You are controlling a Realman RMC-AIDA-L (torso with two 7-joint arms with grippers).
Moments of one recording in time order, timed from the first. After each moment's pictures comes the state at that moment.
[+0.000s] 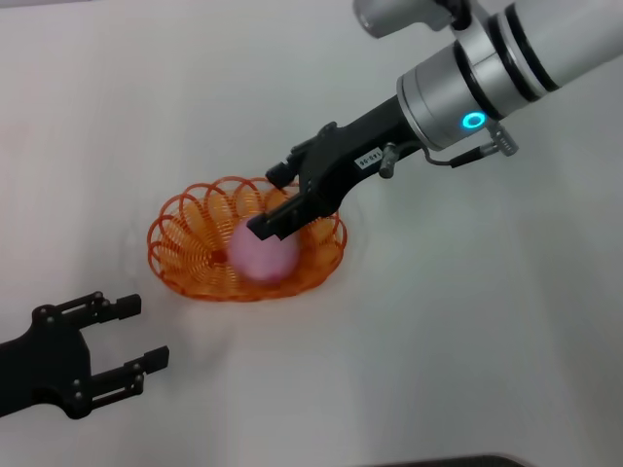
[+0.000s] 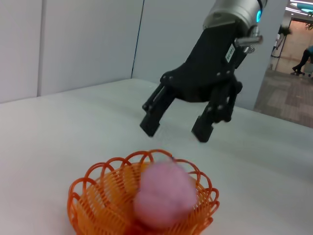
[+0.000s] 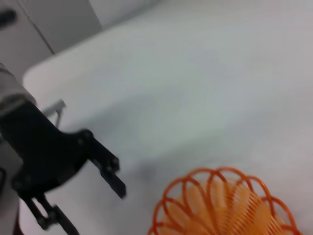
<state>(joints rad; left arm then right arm) -0.20 -2.17 0.50 0.75 2.19 1.77 -1.03 0.75 2.10 -1.36 -0.90 -2.05 -1.39 2.06</state>
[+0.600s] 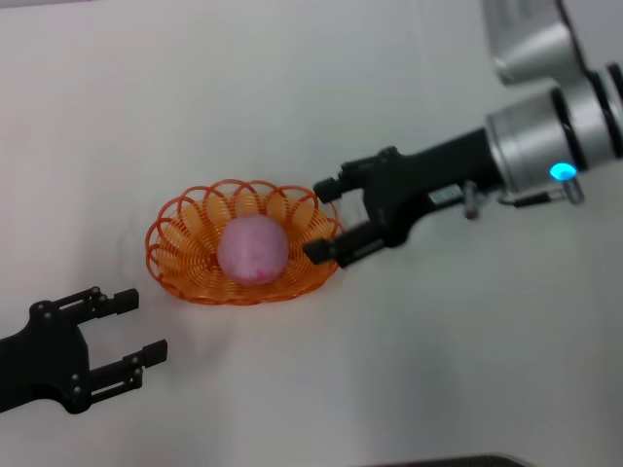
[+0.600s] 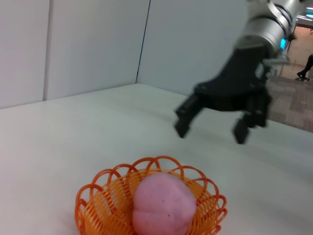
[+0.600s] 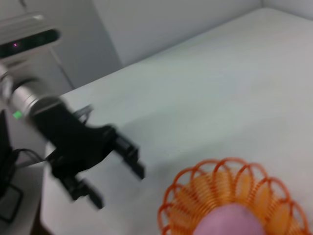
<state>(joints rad) -0.20 -2.17 0.48 0.74 2.19 1.77 -1.03 0.55 2.09 -1.22 -0.89 -1.95 -1.50 1.76</state>
